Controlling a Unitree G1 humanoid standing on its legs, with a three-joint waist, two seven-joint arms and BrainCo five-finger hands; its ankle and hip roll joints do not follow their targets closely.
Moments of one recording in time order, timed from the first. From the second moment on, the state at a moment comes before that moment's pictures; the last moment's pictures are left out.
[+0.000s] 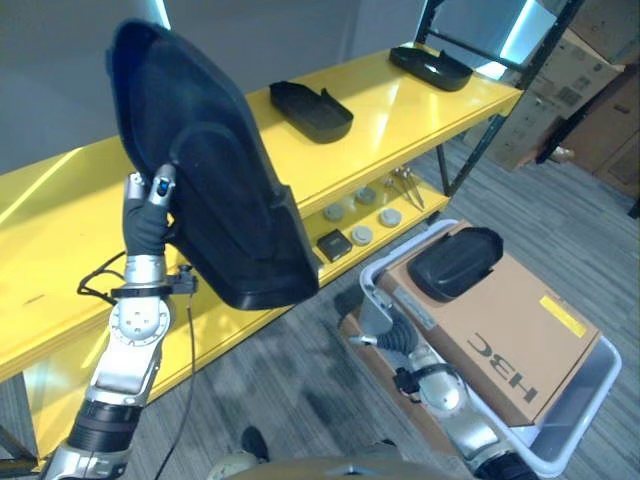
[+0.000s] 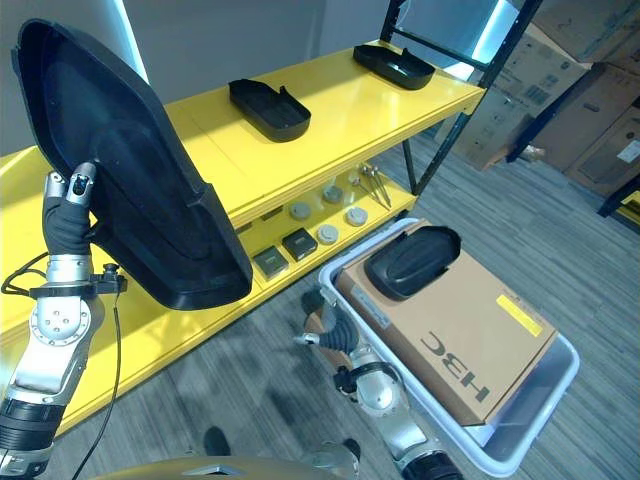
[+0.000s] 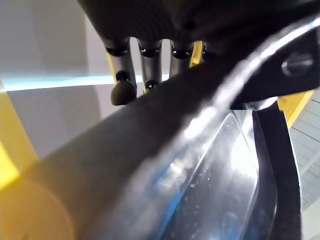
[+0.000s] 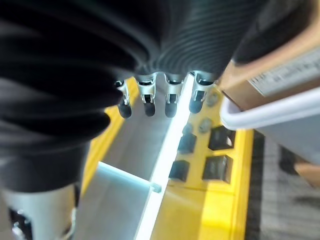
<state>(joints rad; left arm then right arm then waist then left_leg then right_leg) -0.10 0.46 -0.05 -0.24 -0.14 -0.32 0.32 0.08 -0.35 0.35 0.31 -0.15 -0.21 -0.13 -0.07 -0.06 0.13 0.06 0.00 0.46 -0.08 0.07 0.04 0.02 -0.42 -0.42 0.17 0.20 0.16</state>
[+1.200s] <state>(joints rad) -0.96 0.84 -0.32 0.80 -0.36 -0.19 0.35 -0.01 -0.31 0.24 1.26 0.17 -0.10 -0.02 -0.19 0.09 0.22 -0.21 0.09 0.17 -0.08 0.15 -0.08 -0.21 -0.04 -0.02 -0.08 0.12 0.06</state>
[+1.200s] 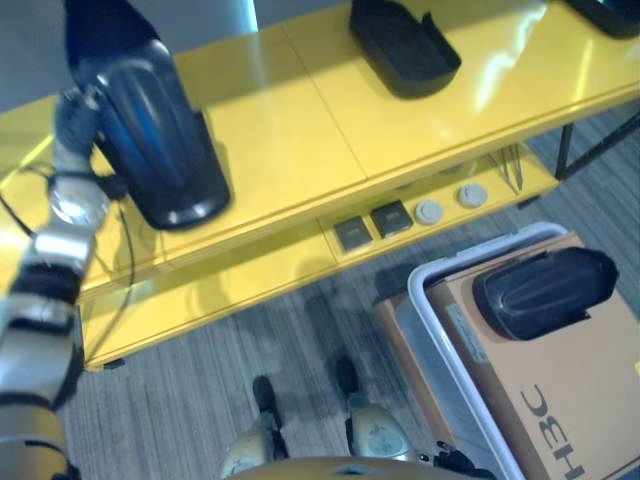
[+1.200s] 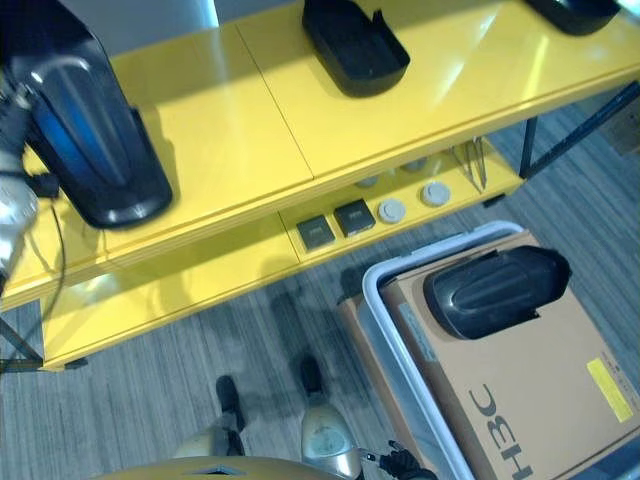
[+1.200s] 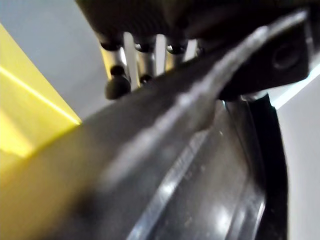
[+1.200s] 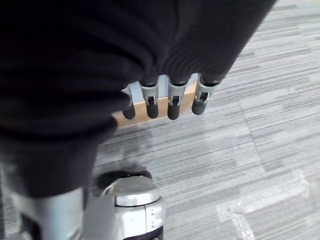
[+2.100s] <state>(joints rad) -1.12 0.86 -0.48 1.12 -0.30 -0.08 0.17 -0.12 -0.31 0.31 1.25 0.23 -0.08 -0.02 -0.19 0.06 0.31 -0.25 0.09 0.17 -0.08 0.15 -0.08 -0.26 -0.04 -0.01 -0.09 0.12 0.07</state>
